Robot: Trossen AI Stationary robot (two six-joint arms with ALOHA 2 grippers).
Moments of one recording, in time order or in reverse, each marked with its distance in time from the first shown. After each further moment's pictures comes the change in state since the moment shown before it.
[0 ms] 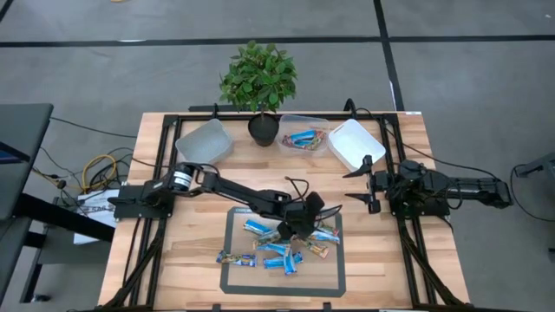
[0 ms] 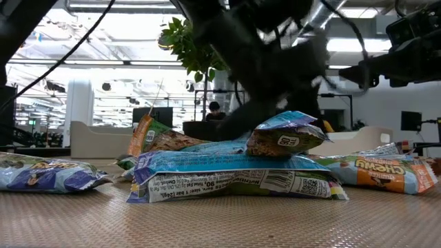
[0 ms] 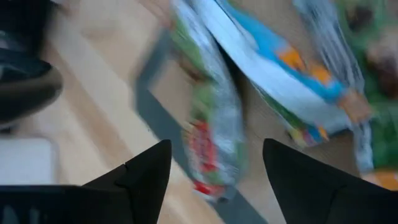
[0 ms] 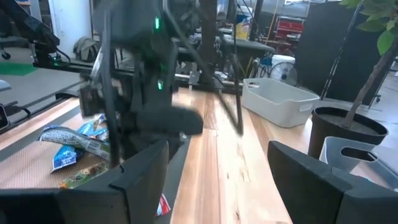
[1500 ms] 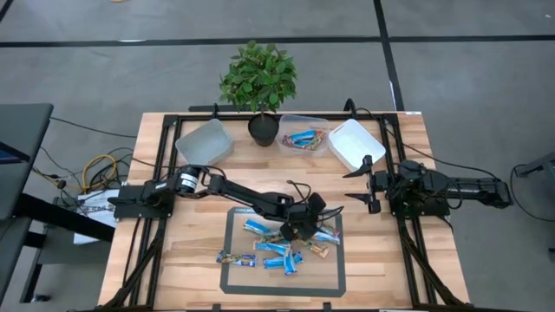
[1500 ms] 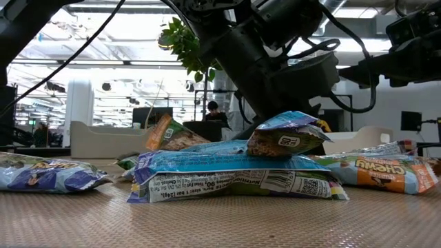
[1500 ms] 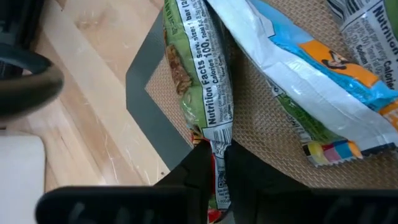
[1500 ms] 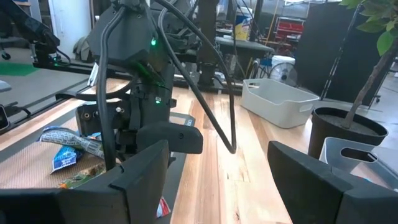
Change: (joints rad) left arm 0.008 0.064 0.027 0.057 -0.041 -0.022; right arm 0.000 0.000 0.000 0.000 0.001 0.000
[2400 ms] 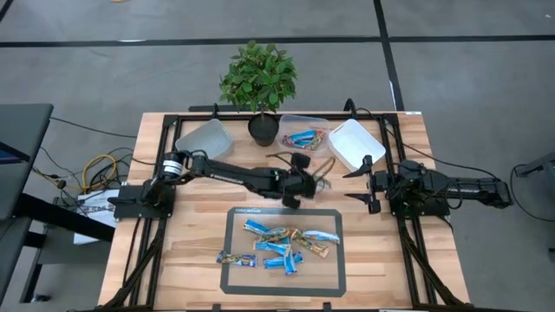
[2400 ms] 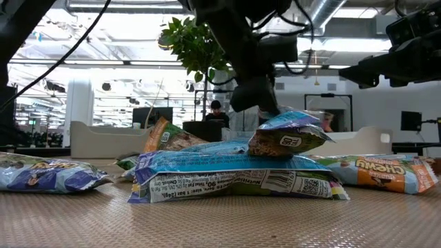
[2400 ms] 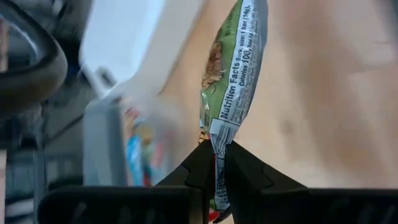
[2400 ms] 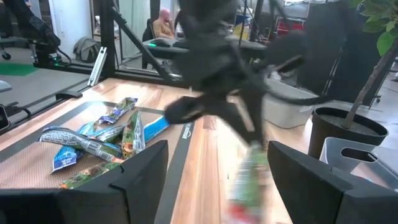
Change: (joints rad) left arm 0.119 -0.186 0.001 -0.187 -0.383 -0.324; right arm 0.000 0.000 0.000 0.000 -0.001 0.000
